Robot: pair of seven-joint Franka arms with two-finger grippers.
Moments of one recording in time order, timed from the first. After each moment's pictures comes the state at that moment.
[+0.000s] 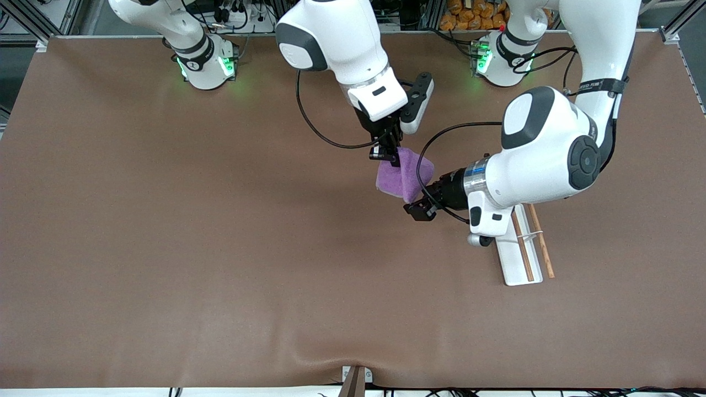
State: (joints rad) left arm -0.22 0.47 -0.24 -1.39 -0.46 1.88 -1.05; right arm 0.58 0.54 0.39 -1.22 -0.28 2.17 -0.25
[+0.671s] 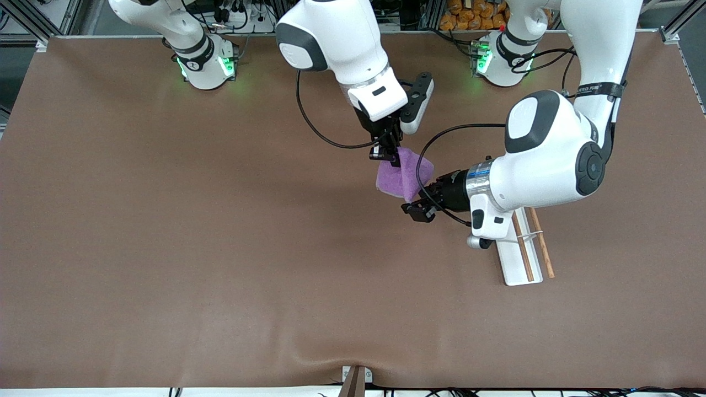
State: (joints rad) left arm -0.21 0.47 -0.24 -1.38 -0.52 1.88 -1.04; right arm 0.58 0.54 0.39 -1.22 -0.28 2.17 -0.25
